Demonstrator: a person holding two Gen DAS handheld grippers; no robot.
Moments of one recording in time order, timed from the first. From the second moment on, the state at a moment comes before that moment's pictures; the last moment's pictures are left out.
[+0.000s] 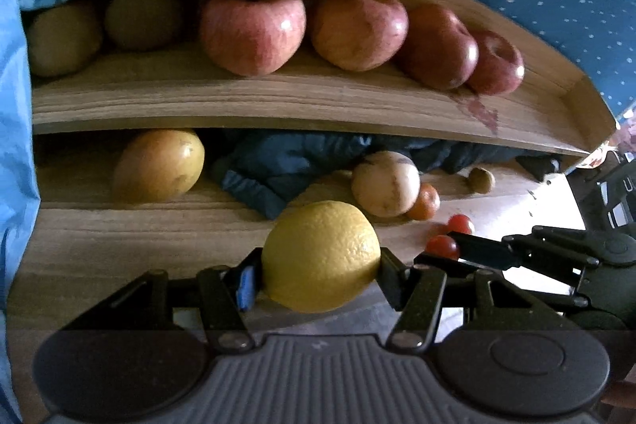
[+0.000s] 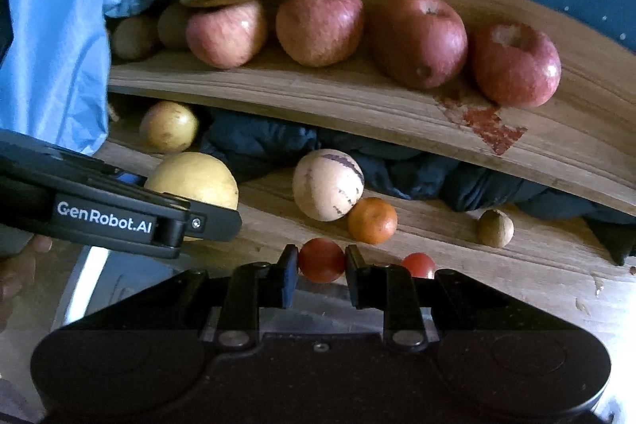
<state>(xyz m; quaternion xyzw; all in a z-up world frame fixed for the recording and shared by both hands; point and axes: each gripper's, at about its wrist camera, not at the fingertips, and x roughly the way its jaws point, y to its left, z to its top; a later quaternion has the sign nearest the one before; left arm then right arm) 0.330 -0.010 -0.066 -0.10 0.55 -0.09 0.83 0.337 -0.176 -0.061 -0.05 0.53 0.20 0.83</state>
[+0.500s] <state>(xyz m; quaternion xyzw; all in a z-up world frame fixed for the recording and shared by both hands) 0.271 -0.014 -0.057 -0.07 0.55 -0.13 0.82 0.269 -0.181 -0.040 -0.05 0.53 0.23 0.82</state>
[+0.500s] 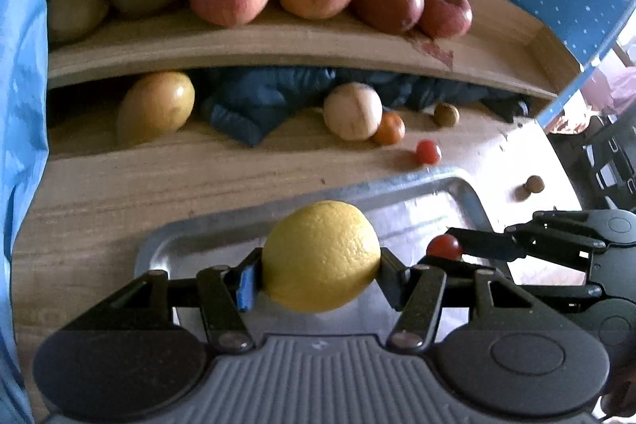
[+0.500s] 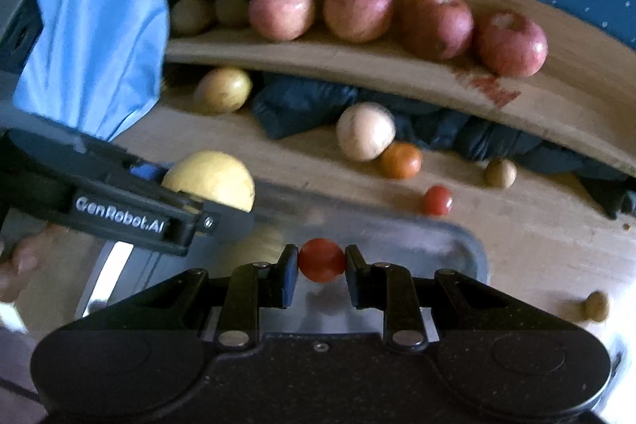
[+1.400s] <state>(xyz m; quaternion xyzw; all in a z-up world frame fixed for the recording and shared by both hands) 0.224 -0.002 -0.068 -0.01 0.59 -0.18 0.79 0.209 -0.181 -0.048 -0.10 0.57 0.28 0.77</state>
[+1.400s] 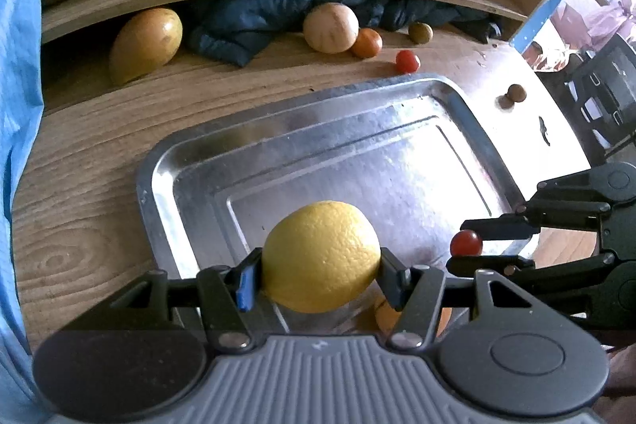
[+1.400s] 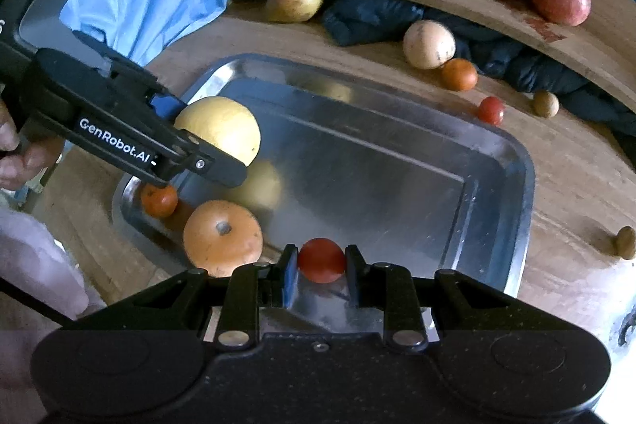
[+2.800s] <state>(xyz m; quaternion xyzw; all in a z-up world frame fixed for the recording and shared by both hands) 0.221 0.007 -0.051 0.01 0.57 -0.17 0.80 0.199 -0.184 -0.047 -0.10 0.58 0.30 0.75</state>
